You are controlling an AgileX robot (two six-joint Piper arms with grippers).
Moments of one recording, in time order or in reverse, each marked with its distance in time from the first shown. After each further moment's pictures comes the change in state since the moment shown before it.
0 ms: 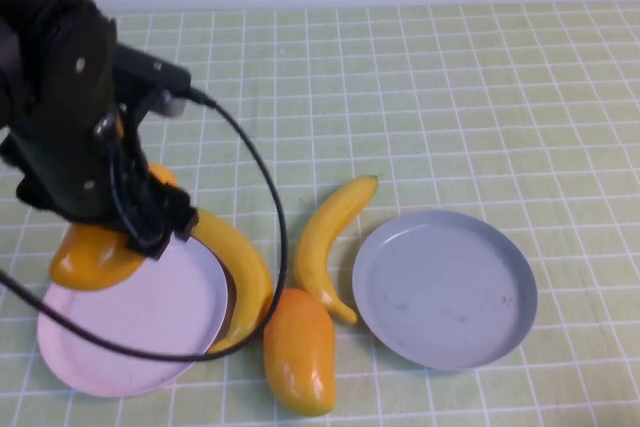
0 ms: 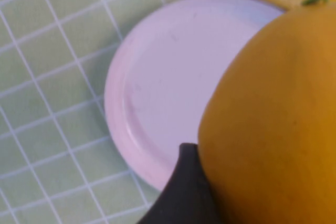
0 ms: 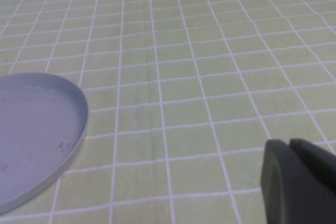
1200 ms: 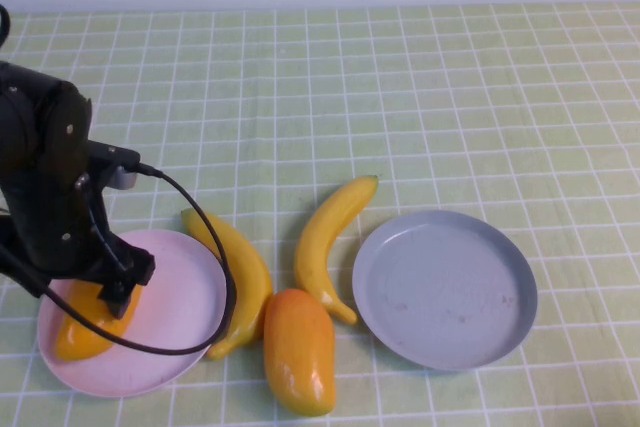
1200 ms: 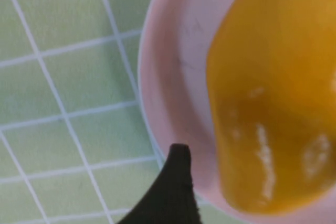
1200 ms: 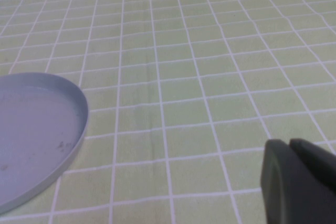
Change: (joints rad) right arm 0.000 0.000 0.000 0.000 0.000 0.000; left arm 0.215 0.159 0.185 -0.044 -0.132 0.024
